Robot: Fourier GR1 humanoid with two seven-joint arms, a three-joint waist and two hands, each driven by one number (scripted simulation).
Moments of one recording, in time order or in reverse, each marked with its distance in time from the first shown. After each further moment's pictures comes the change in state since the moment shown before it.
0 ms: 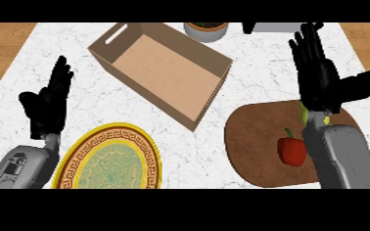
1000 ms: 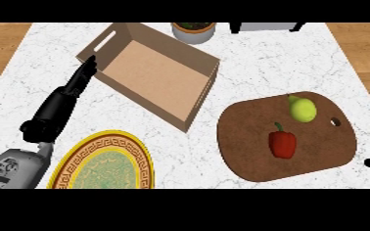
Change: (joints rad) left arm 0.007 0.113 -0.116 -0.129 -0.050 -0.308 -0.126; right arm 0.571 -0.582 -0.183 -0.478 0.363 0.167 -0.065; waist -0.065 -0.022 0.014
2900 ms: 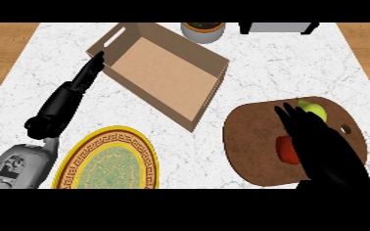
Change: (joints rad) left arm -0.021 -0.092 0.078 -0.025 -0.099 -0.115 0.040; right arm -0.361 0.158 0.708 -0.120 0.443 0.526 1.000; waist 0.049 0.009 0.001
